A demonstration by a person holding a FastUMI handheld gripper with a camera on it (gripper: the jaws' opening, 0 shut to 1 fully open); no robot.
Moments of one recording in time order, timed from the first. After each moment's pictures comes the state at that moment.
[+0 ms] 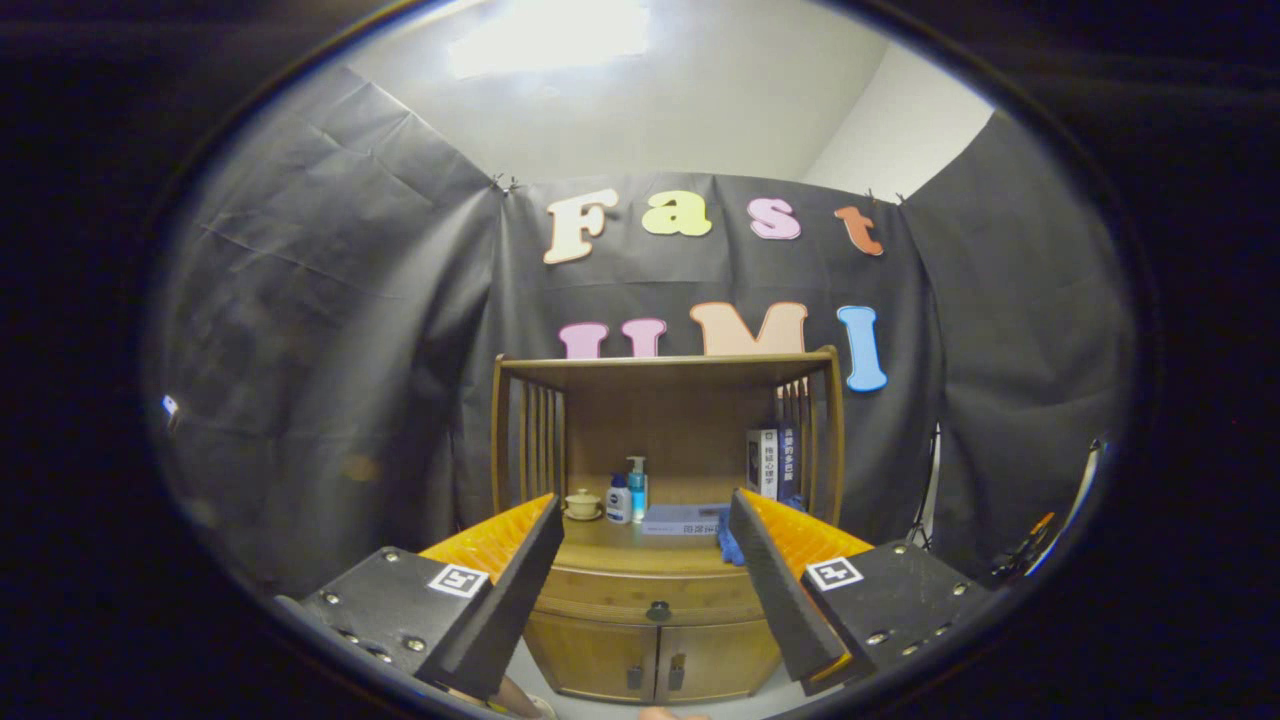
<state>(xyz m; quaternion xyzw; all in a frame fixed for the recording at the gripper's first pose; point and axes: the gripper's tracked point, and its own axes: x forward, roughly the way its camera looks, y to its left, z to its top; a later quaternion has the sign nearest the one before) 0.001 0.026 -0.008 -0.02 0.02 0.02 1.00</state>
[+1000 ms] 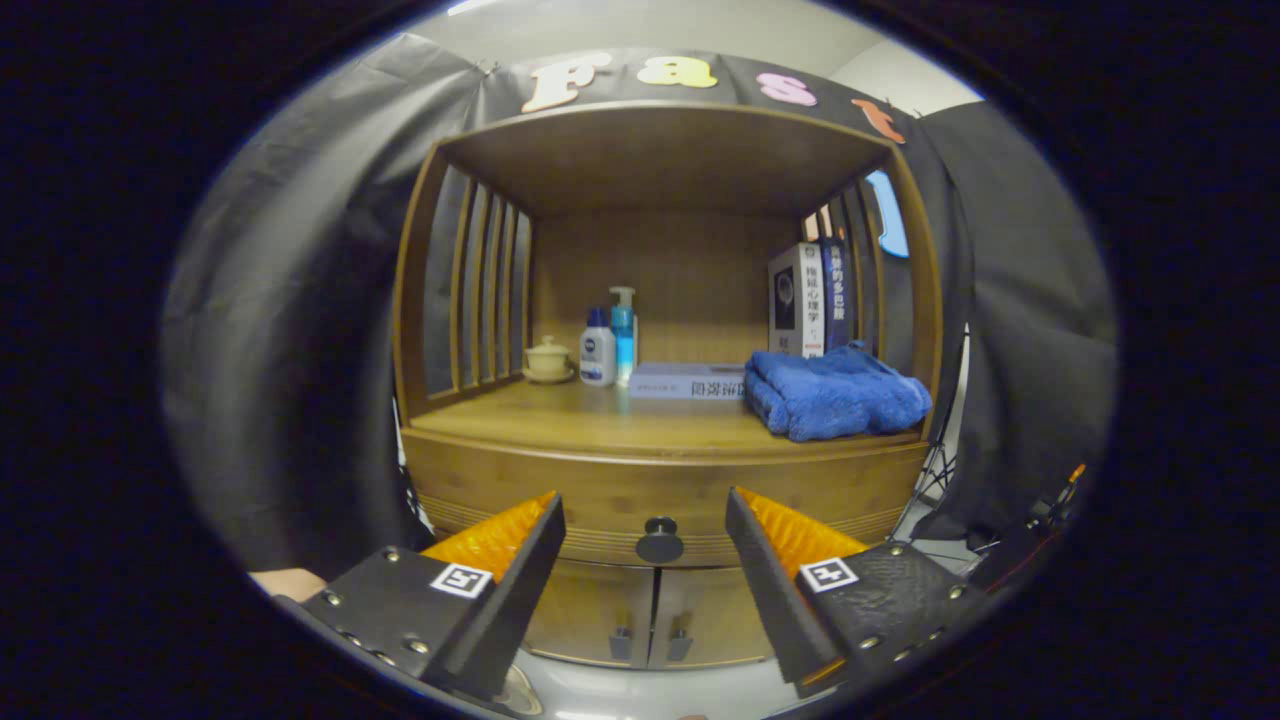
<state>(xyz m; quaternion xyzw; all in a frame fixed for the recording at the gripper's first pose) 0.148 0.004 -0.288 -0.06 0.20 -0.01 0.98</state>
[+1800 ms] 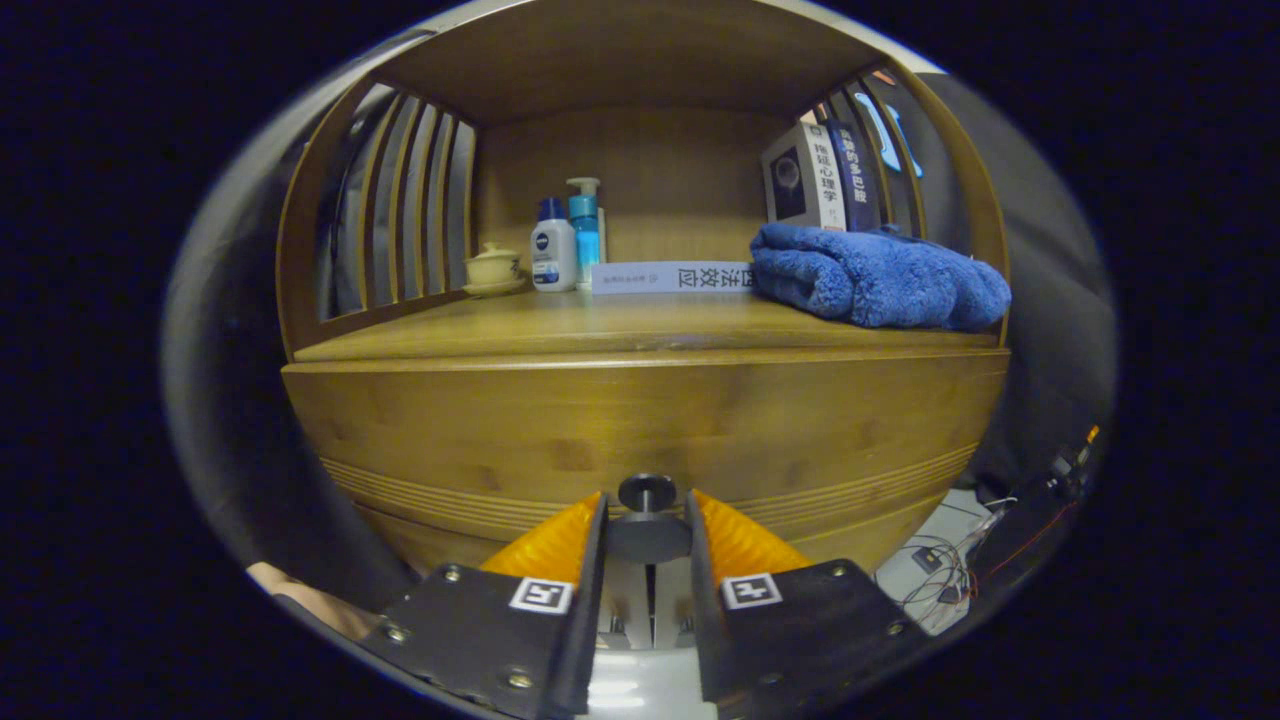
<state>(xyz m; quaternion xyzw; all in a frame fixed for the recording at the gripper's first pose) 0.198 -0.011 -0.383 -0.03 0.27 -0.04 0.96</state>
